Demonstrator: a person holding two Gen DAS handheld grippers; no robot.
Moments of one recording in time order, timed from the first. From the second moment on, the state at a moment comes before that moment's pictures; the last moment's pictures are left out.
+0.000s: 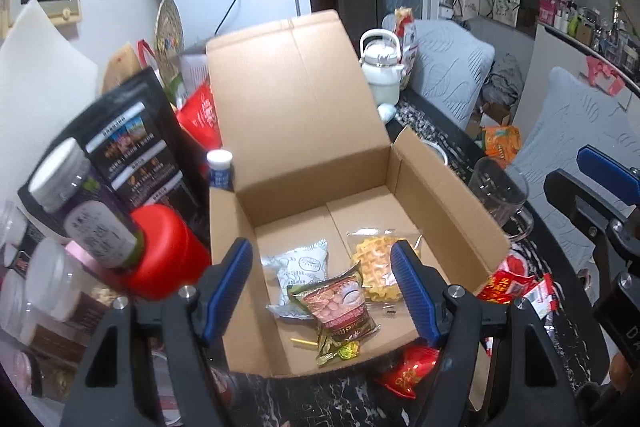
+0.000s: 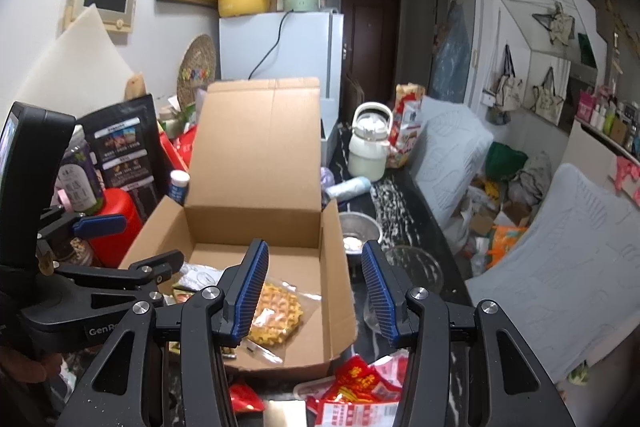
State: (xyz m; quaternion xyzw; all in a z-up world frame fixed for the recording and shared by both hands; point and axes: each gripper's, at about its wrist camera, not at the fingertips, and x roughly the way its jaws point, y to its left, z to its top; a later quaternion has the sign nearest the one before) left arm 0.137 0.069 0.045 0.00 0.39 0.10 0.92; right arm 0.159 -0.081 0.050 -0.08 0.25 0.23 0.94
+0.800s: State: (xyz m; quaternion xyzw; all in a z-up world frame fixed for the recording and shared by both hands) left arm 0.039 0.040 0.079 0.04 0.31 0.06 0.95; right arm 0.051 -0.124 0.069 -0.08 0.19 0.21 0.96
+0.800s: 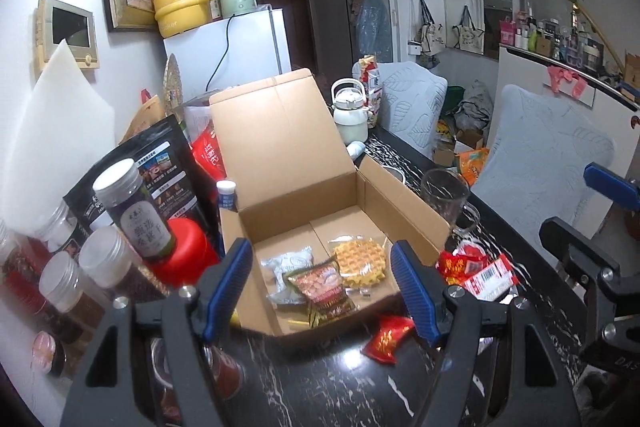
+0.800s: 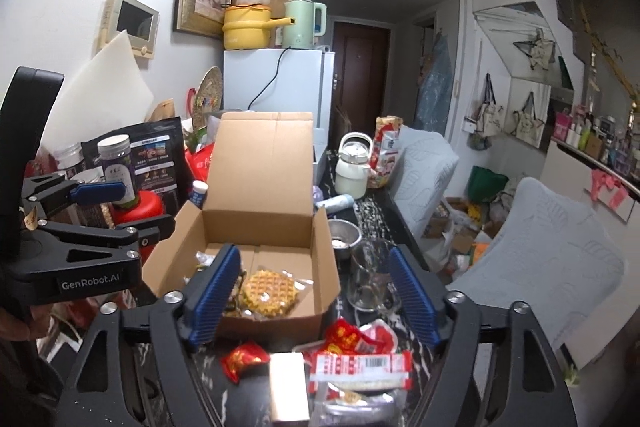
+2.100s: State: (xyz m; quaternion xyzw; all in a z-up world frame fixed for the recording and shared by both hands) left arm 0.019 0.036 -0.078 0.00 0.46 -0.02 0.89; right arm 0.045 -0.129 -0.094 -0.05 0.36 0.22 0.90
